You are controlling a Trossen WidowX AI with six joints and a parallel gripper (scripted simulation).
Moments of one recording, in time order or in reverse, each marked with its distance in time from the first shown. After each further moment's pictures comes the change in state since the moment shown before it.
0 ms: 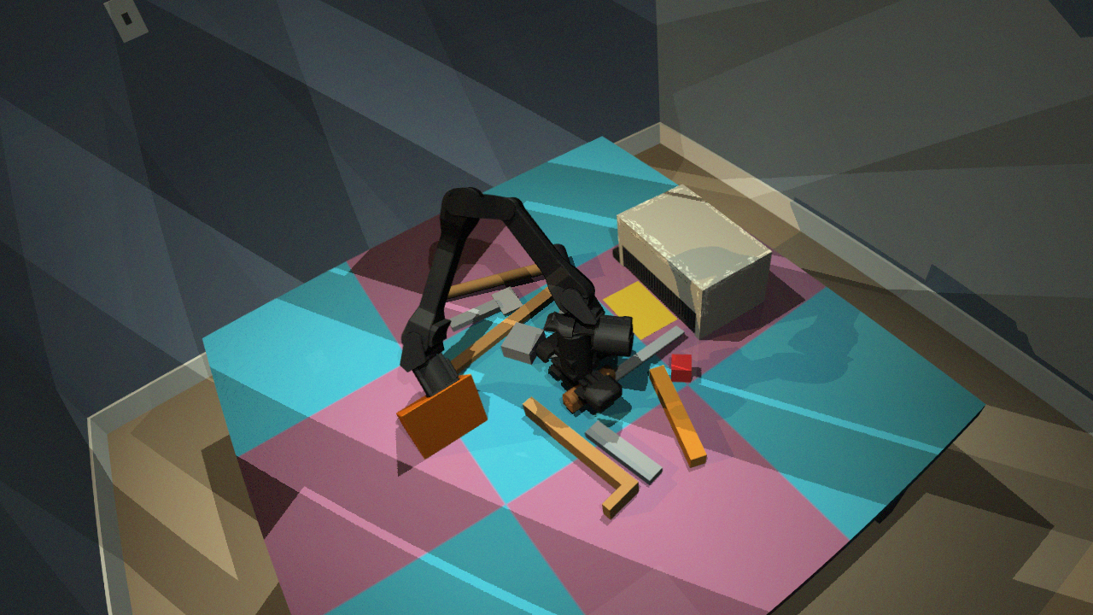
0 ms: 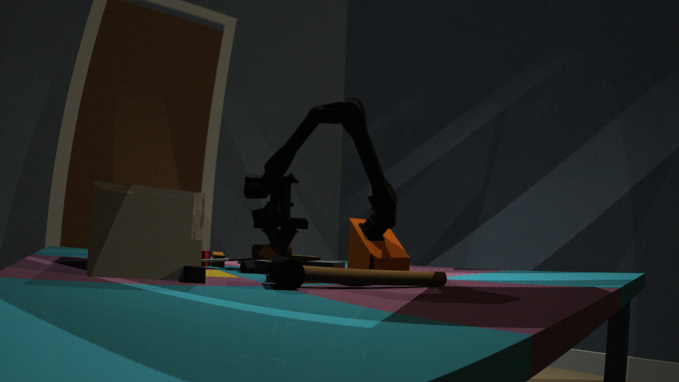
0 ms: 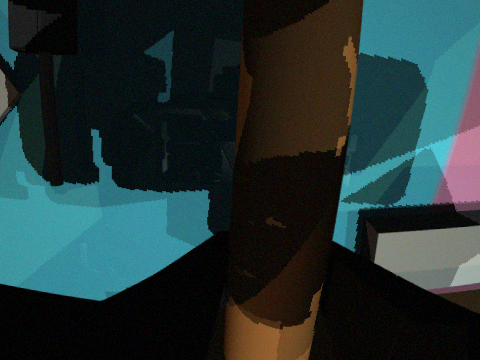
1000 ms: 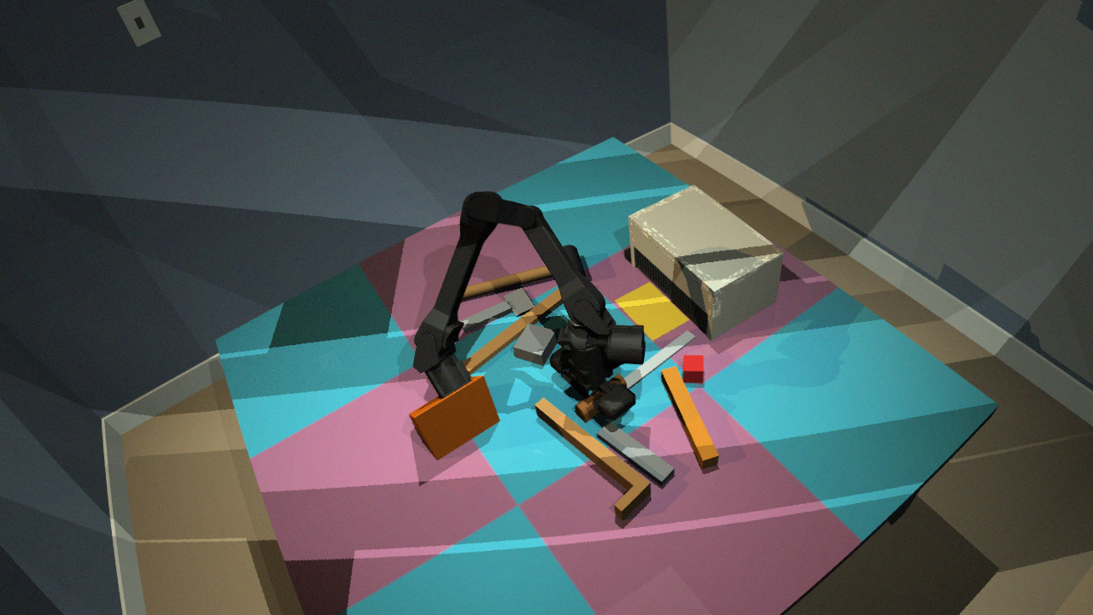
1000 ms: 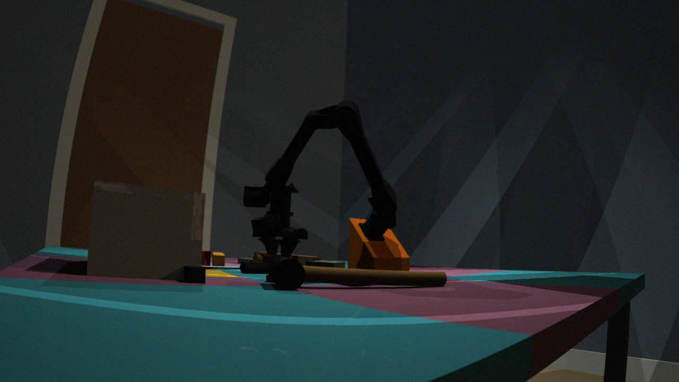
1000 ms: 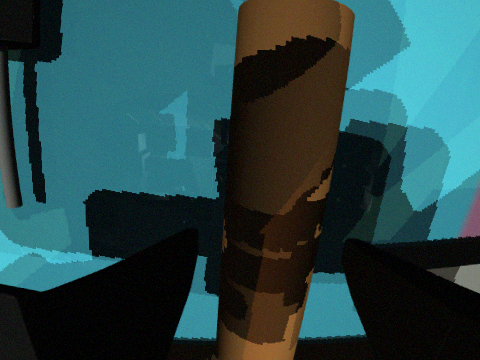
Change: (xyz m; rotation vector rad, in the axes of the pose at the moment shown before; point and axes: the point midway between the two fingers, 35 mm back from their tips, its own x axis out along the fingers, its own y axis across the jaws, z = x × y) arm 0.027 0.000 0.001 -0.013 -0.017 -0.001
